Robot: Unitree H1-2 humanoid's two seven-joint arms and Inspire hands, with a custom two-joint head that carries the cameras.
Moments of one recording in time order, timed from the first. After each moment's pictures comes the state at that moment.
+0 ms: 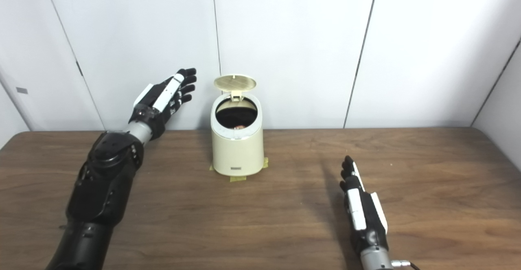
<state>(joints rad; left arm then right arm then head) -0.74 0.16 0.05 0.31 -0.11 0.33 -0.15 -0.04 -0.05 -0.09 -0.04 0.03 0.00 0.03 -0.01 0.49</state>
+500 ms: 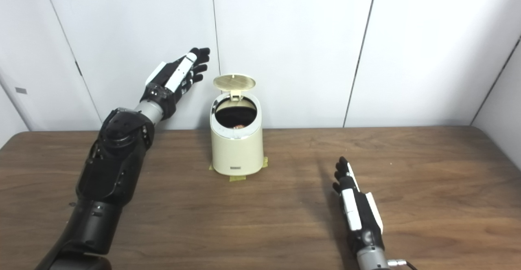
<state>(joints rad) -0.82 0.16 -0.01 0.36 -0.06 0.30 -0.17 -0.03 -0.05 -0.07 -0.06 0.02 0.03 0.02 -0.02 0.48</state>
